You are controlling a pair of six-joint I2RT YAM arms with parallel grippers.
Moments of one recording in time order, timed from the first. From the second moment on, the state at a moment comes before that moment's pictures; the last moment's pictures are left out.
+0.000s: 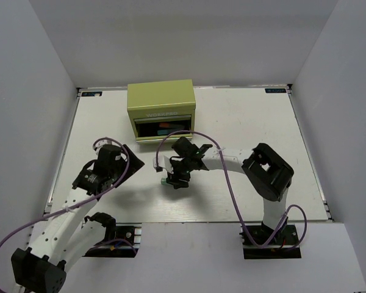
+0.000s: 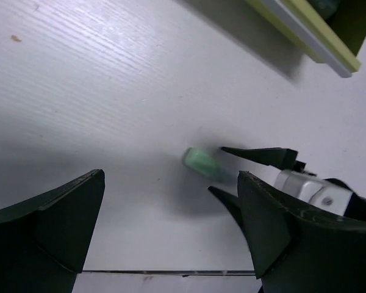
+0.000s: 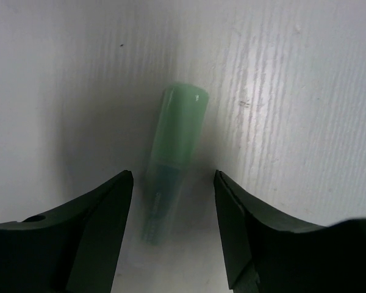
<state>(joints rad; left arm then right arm) -0.38 0.80 0.68 -0.69 -0.12 -0.95 0.93 1.89 1.17 -0.33 -0.49 -0.67</state>
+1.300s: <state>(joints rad) -0.38 0.67 0.54 -0.69 -0.16 -1.01 0.81 2.08 1.74 -0.32 -0.19 -0.98</state>
